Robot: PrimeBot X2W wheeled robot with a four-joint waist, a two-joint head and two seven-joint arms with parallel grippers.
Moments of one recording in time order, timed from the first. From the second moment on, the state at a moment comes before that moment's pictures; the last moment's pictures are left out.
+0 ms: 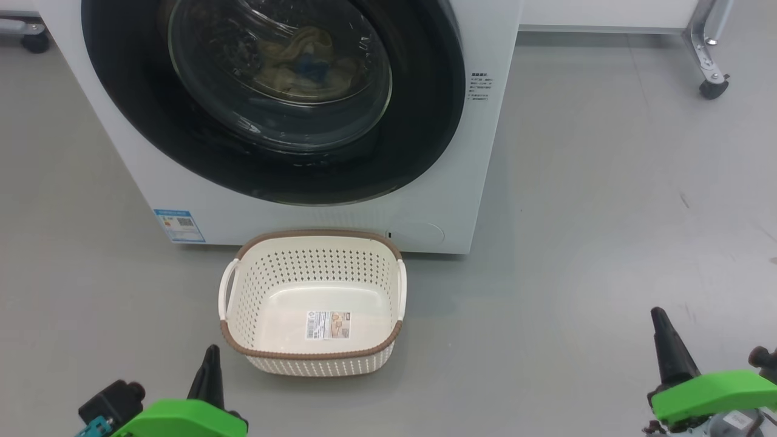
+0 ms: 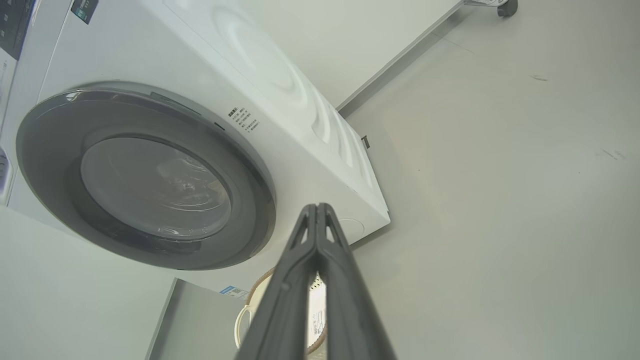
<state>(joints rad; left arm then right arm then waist) -0.04 0.07 -0.16 0.29 -0.82 -0.08 -0.10 0.11 -0.03 -0.09 0.12 0.80 0.13 -0.02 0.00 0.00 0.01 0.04</state>
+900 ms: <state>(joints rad) -0.05 0.06 -0.08 0.29 -1.11 -0.10 -0.03 0.06 -0.04 -0.09 0.18 1.10 0.13 0.02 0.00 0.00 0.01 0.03</state>
